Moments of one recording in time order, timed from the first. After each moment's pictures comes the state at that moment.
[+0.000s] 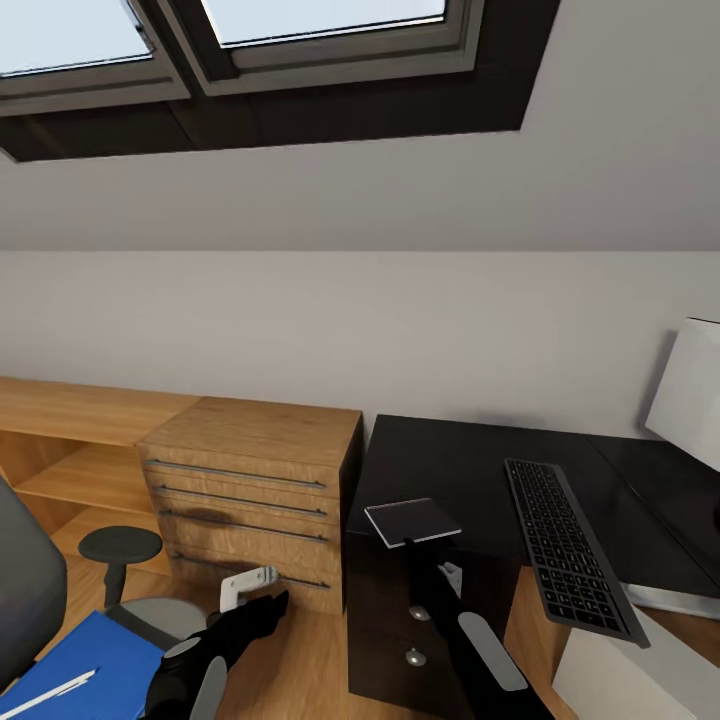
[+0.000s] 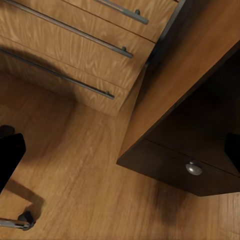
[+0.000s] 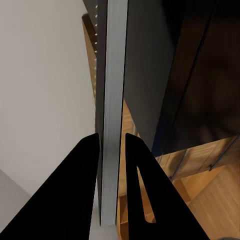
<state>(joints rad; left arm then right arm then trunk) -0.09 -0.13 0.00 -1.43 0.22 0.60 0.14 -0.39 0.15 0.07 -0.76 -1.54 0.13 0.14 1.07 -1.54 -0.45</state>
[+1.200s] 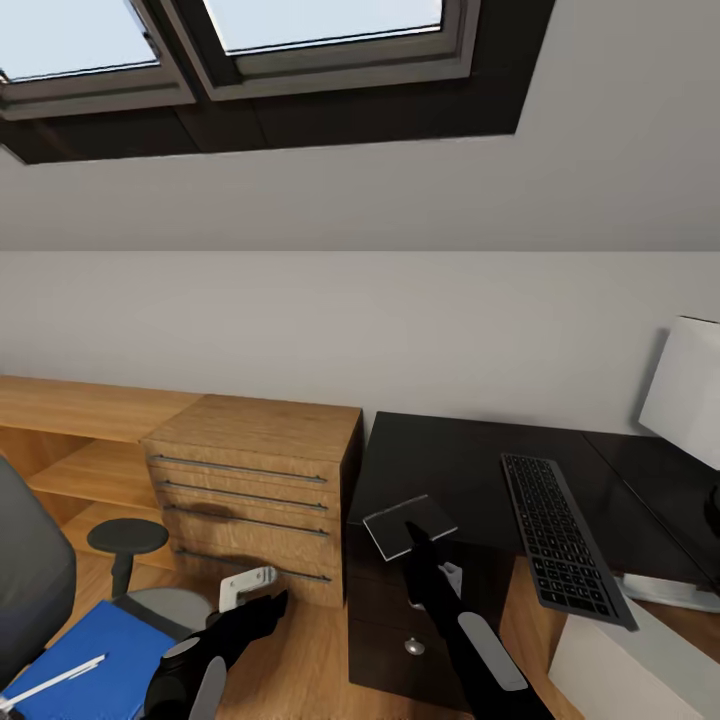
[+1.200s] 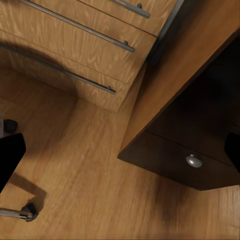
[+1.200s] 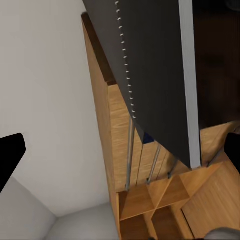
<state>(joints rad) -0.09 -0.13 0.01 -1.43 0.22 0.60 0.14 -0.39 0.15 0.07 -0.76 -1.54 0.13 0.14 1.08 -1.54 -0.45</state>
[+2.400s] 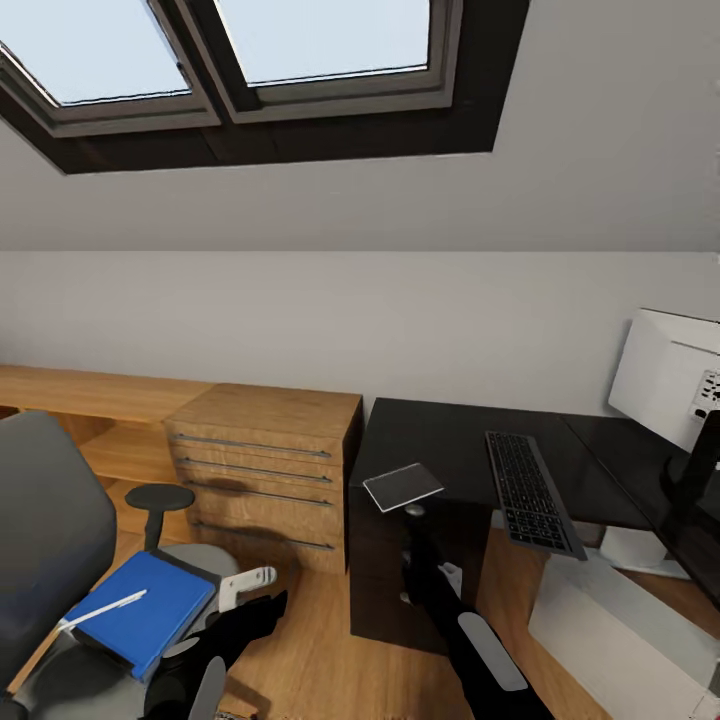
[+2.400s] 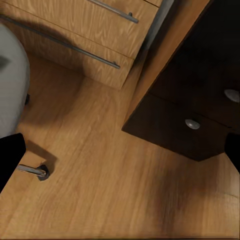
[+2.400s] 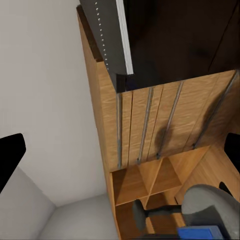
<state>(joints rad) -0.09 -0.13 0.01 -1.43 0.22 0.60 0.14 -0.39 0.15 0.07 -0.76 -1.54 0.13 0.14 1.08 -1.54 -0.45</state>
